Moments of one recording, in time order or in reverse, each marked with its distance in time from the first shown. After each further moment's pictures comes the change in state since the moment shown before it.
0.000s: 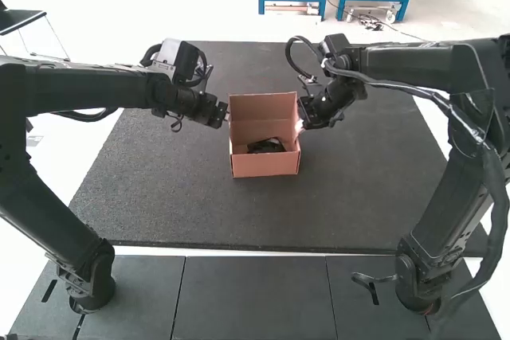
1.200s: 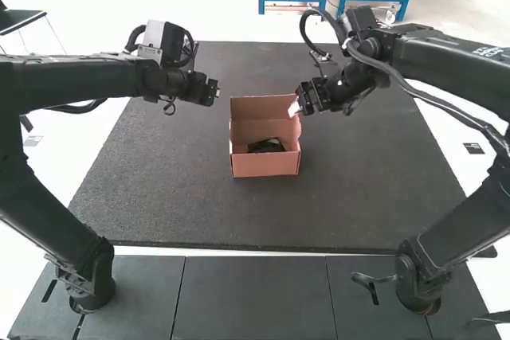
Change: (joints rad) left arm 0.072 -0.017 0.076 0.057 -0.035 0.000; right arm 0.000 -0.251 0.002 -0.066 0.008 -0.009
